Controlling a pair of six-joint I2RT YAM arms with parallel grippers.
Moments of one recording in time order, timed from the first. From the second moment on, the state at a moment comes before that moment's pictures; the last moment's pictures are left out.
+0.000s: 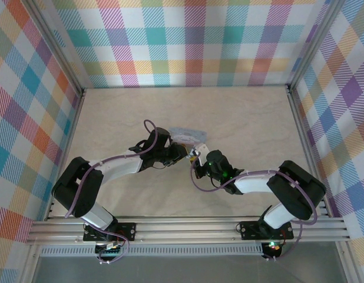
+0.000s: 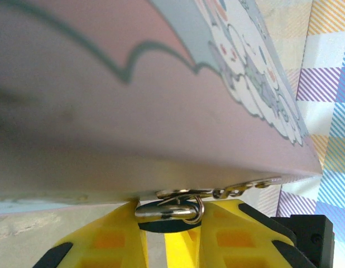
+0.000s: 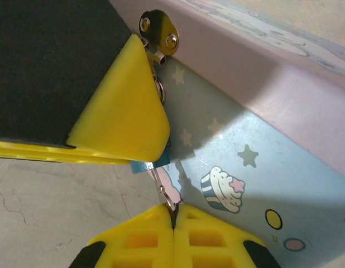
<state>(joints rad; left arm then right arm) -0.65 1.56 0.84 -0.01 0.35 -1.06 0.82 1.52 0.48 0.56 0.03 0.12</state>
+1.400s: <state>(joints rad) -0.66 1.58 0.83 0.00 0.33 -1.09 0.77 1.53 0.50 0.50 -0.07 0.17</state>
